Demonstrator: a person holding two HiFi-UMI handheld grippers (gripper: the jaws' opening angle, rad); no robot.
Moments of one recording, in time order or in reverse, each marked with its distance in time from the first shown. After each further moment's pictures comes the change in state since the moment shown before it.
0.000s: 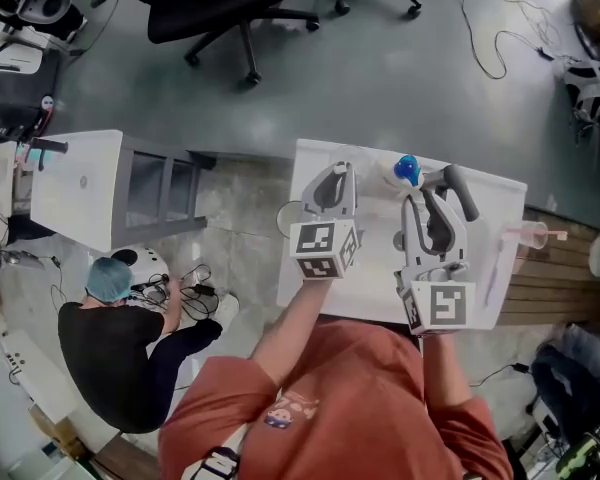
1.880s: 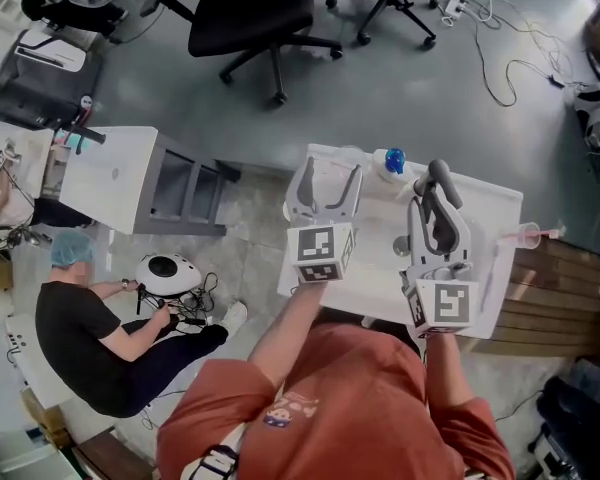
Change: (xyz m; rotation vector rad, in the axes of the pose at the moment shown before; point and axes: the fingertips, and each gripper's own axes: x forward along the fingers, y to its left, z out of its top) left arm -0.077 -0.056 0.060 0.231 -0.191 0.136; right arm -0.083 -0.021 0.038 0.027 -0.119 0.034
